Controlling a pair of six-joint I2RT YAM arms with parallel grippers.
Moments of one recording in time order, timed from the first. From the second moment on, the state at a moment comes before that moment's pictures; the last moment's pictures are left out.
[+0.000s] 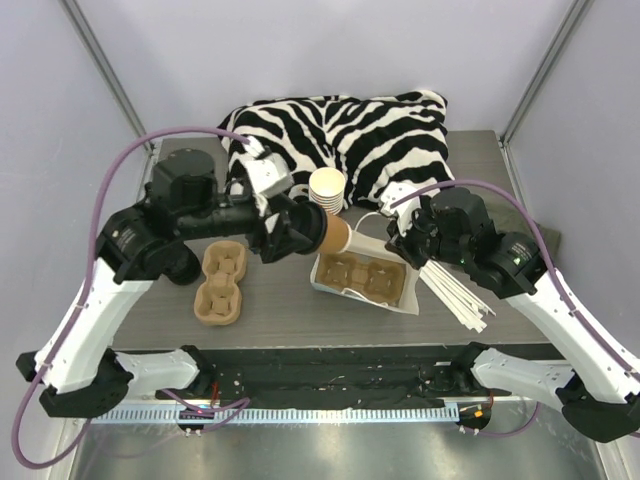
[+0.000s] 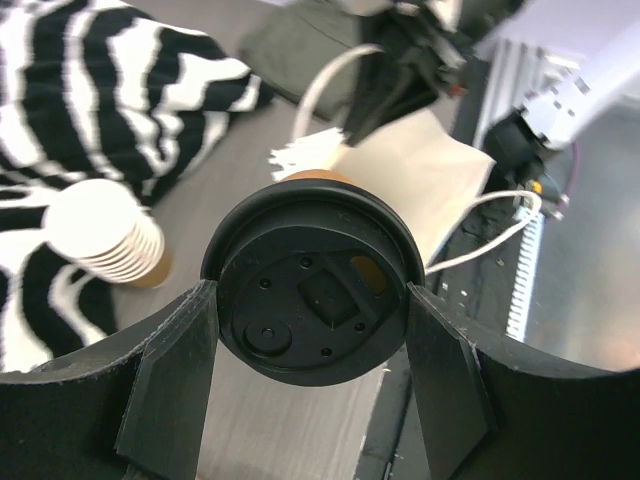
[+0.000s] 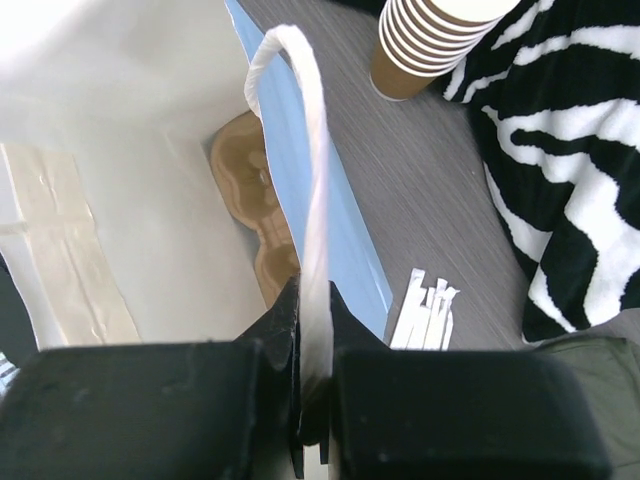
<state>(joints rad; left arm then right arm) -0.71 1.16 1.76 -0.93 0.47 0.16 0.71 0.99 1.30 -0.88 -0.10 -0.26</state>
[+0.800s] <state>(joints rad) -1.26 1.25 1.54 -0.93 0.07 0.68 0.71 1.05 1.32 -0.89 -0.40 -0.28</state>
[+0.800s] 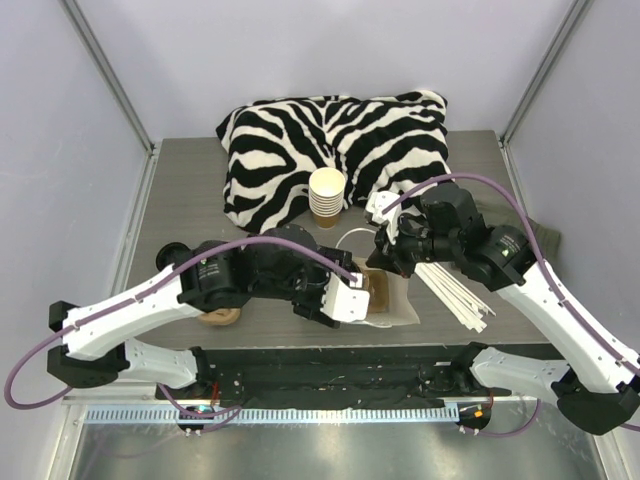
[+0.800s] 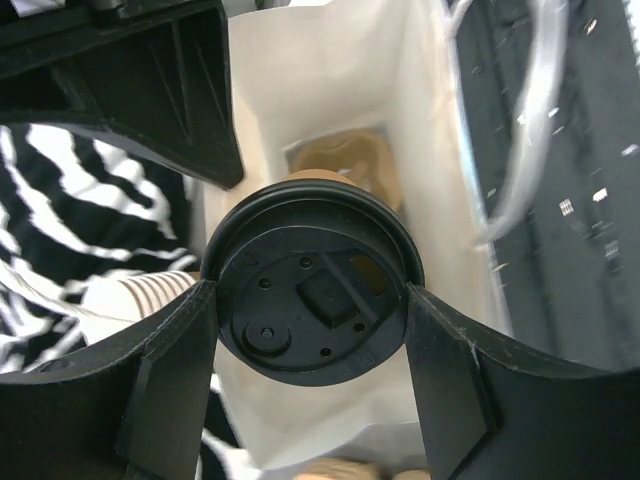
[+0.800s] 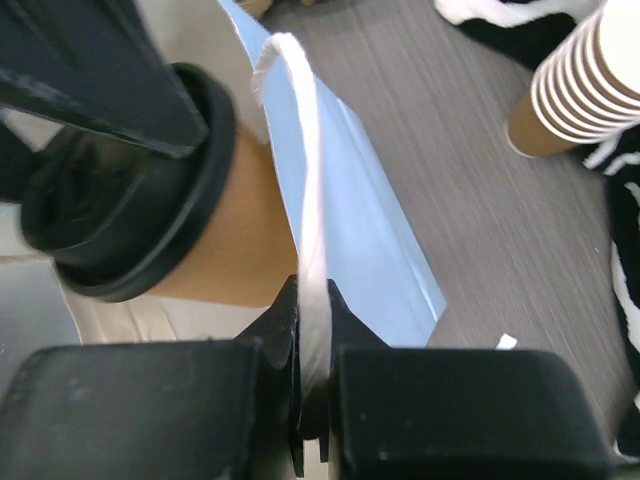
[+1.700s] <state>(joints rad) -1.41 1.19 1.34 -0.93 0.03 1.23 0.73 1.09 1.32 -0.88 -0.51 -0.25</state>
